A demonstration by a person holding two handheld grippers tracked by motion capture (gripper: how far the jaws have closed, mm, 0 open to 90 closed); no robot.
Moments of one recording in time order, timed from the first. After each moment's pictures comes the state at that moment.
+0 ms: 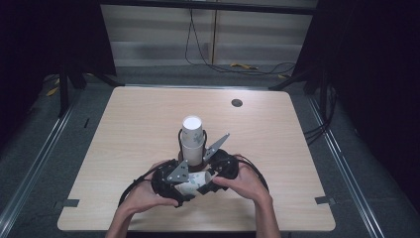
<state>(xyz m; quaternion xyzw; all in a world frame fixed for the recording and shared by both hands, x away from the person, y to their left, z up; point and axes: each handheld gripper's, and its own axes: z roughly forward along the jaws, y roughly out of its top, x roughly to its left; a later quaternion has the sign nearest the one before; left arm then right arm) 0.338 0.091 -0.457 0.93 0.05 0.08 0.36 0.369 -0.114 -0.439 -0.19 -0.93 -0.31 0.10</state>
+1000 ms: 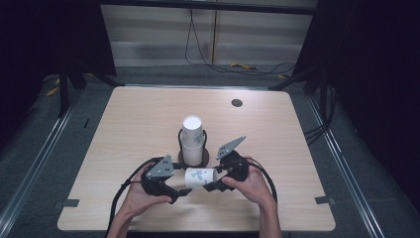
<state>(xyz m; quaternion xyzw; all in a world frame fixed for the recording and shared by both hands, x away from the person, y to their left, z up) 0.340 0.121 -0.460 0.87 0.11 0.08 0.47 0.361 -0.143 -0.442 -0.22 -0.90 -0.37 0.07</state>
